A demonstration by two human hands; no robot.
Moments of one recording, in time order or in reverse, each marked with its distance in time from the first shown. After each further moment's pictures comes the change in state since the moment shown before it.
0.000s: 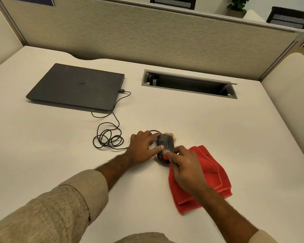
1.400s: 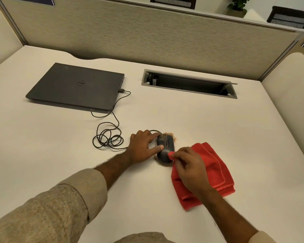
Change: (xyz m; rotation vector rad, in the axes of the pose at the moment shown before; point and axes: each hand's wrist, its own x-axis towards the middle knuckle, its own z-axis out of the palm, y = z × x) left_hand 0.003 0.002 -0.003 0.010 -0.042 -0.039; right_hand -0.004 0.022 0.008 0.208 0.151 0.077
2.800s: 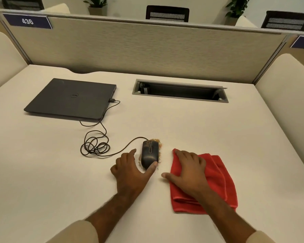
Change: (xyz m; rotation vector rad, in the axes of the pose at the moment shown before) left_hand -0.061 0.065 0.054 0.052 0.515 -0.424; right_hand -0.003 0.049 -0.036 -0.388 -0.274 0.174
